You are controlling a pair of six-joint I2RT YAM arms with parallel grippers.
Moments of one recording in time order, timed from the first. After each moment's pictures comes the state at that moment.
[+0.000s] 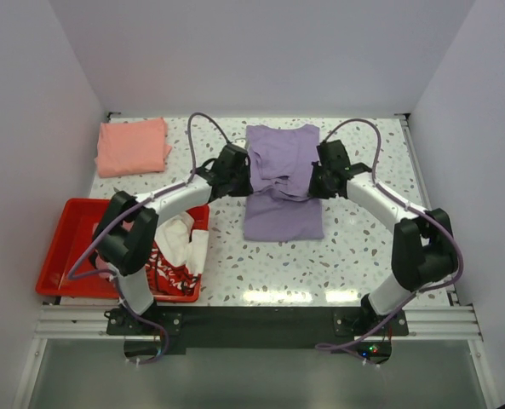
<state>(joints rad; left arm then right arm) -0.61 1.79 1.24 -0.24 -0.04 -0.56 0.35 1.60 1.15 -0.50 0.06 0.49</state>
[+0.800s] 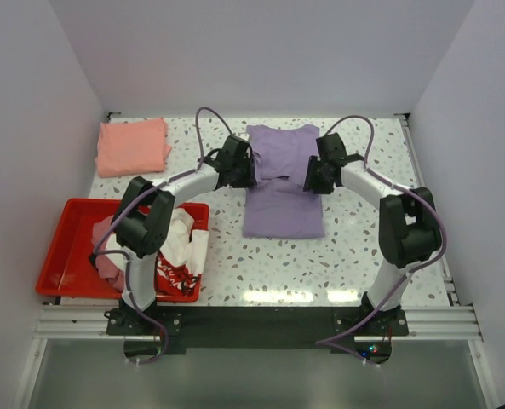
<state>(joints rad) -0.55 2.00 1.42 -0.26 0.02 -0.51 0.29 1.80 1.25 -0.47 0.01 0.48</state>
